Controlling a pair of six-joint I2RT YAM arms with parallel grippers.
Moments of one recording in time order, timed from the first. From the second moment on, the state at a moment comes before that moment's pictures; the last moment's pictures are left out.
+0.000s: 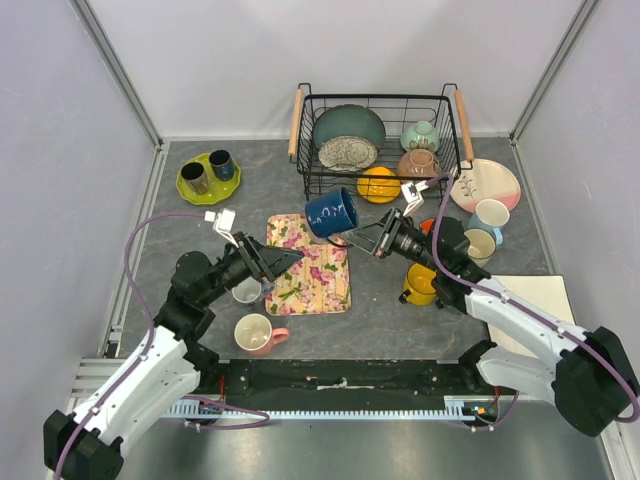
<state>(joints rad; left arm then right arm) -0.48 0.62 0.42 0.21 0.39 -0.86 0.58 1.07 0.60 0.44 -0.42 0.96</state>
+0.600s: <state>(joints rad) -0.53 0.86 0.41 0.70 0.59 -1.03 0.70 1.24 0.59 0.89 -0.46 1.14</state>
